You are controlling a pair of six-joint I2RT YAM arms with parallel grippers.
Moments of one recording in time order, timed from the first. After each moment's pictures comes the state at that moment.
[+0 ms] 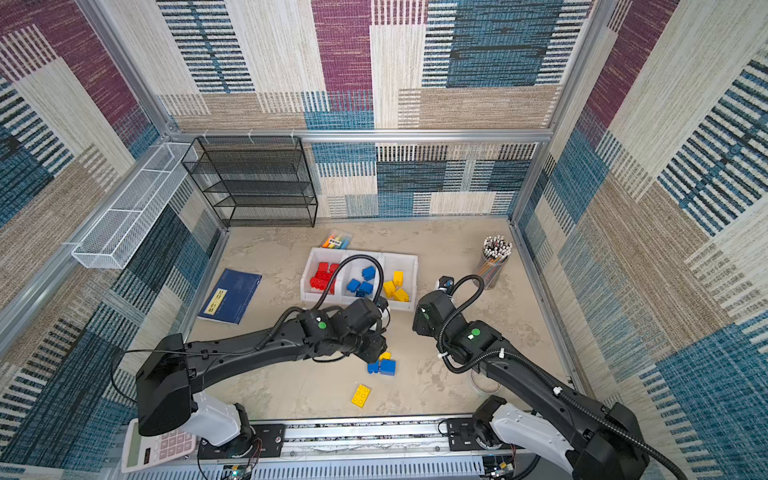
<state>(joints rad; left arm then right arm) -1.01 1.57 1.17 -0.59 -0.02 -0.44 0.67 0.98 0.72 -0.57 0.33 0.71</state>
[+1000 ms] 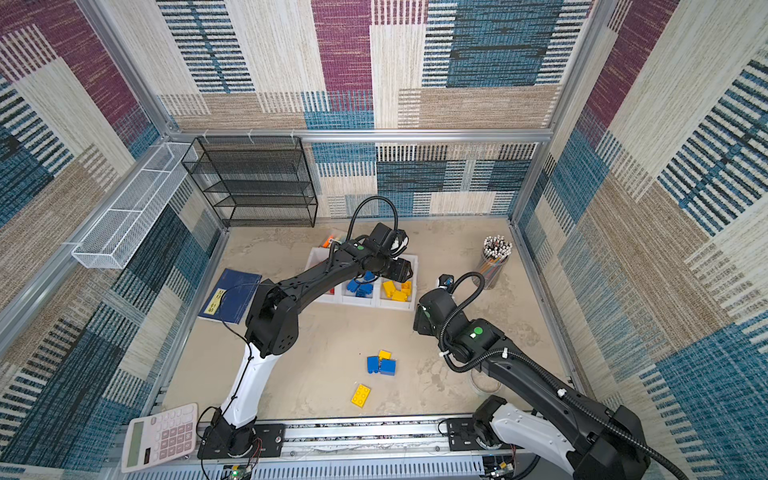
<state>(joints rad) -0.72 2.30 2.05 -0.63 0.19 -0.29 0.66 0.98 0.75 -0.62 0.32 0.68</state>
